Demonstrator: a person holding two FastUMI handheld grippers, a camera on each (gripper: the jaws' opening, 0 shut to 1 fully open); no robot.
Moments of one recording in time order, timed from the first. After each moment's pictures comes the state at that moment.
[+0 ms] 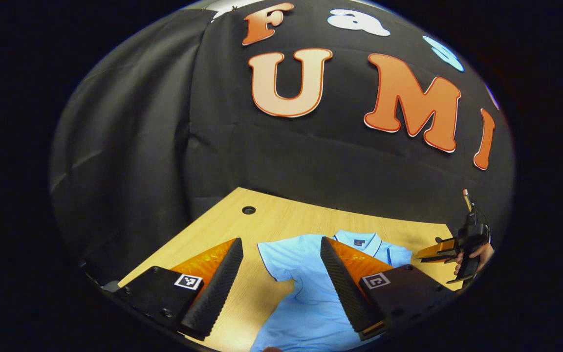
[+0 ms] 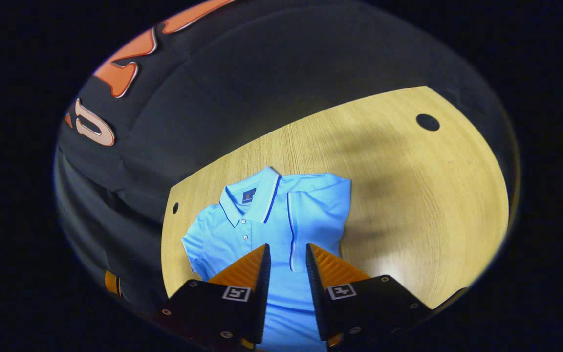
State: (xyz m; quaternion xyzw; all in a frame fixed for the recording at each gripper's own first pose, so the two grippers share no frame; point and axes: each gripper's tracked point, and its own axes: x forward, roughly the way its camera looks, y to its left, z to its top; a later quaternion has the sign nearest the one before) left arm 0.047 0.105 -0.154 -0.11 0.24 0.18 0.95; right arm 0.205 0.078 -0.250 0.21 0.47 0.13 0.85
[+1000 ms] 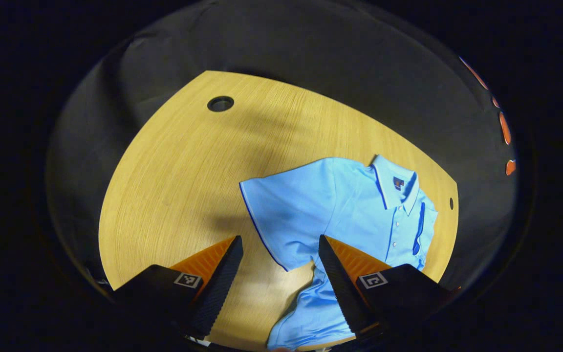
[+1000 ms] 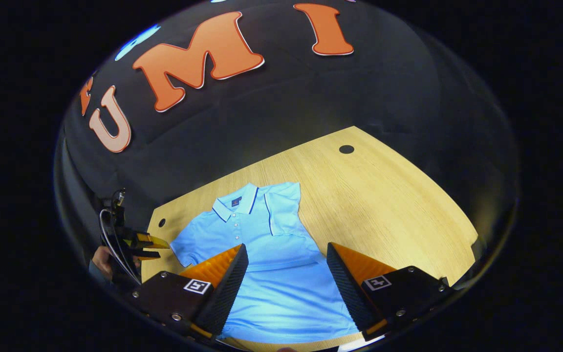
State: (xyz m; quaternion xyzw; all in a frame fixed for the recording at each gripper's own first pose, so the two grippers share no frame) left arm 0.143 0.163 -0.361 -0.21 0.57 0.10 0.78; right arm 0.043 0.041 -0.167 0.19 0.34 -0.02 0.92
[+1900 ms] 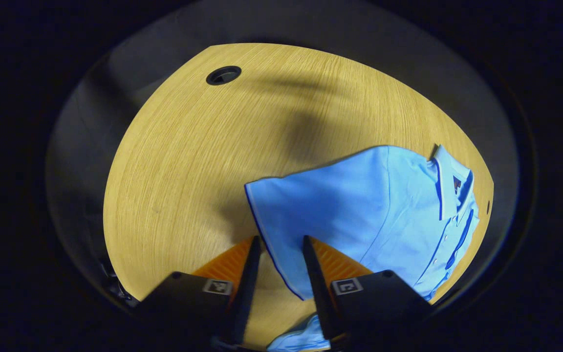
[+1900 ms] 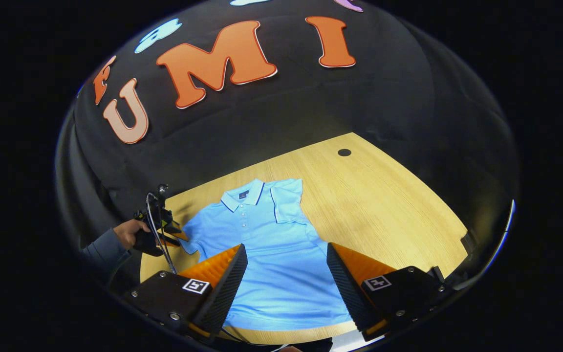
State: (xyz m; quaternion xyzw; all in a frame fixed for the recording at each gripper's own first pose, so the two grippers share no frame) left arm 0.161 0.173 -0.418 -0.16 0.65 0.15 0.73; right arm -0.013 0.054 -0.151 0.18 0.33 -0.02 0.93
